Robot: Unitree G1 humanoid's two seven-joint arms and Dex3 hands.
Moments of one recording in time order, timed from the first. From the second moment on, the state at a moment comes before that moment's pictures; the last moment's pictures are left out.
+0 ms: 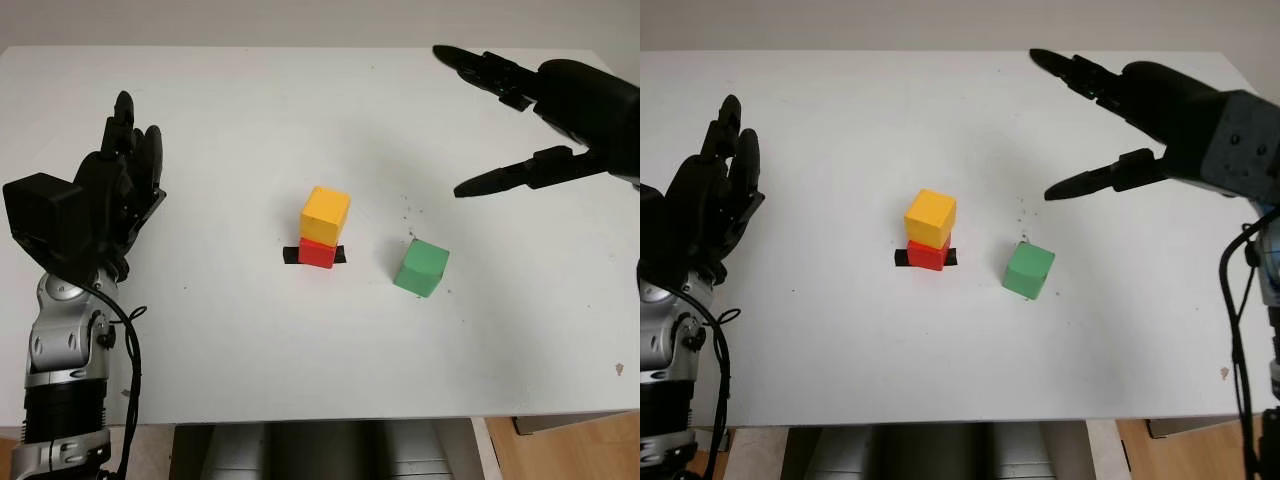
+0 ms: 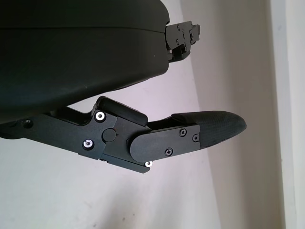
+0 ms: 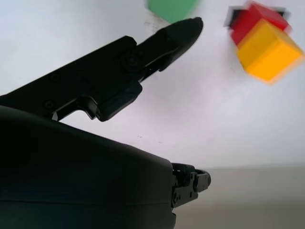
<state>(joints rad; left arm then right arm) -0.39 0.36 0.30 0.10 -0.13 0.19 -0.19 -0.68 -0.95 0.01 0.02 -0.21 -0.15 0.79</state>
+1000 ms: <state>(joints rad) -0.37 0.36 0.29 0.09 -0.17 0.21 -0.19 -0.58 -0.99 0.09 0.08 -0.38 -0.75 0.66</state>
